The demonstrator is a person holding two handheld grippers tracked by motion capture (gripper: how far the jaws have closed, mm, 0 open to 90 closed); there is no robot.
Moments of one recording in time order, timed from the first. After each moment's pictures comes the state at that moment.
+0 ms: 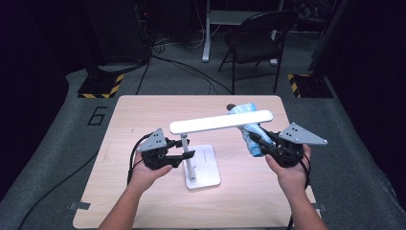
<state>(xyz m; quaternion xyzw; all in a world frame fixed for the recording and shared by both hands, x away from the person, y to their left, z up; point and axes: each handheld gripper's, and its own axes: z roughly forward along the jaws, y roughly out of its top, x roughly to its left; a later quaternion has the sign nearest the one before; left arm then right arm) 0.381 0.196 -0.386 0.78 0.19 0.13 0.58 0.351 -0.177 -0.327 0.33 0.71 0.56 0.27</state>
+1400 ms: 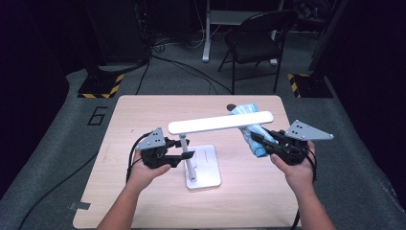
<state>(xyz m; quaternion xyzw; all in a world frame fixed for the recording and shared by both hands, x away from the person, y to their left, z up) 0.386 0.201 -0.386 0.79 0.17 0.11 0.58 0.359 -0.193 -0.325 0.29 0.73 0.57 0.23</state>
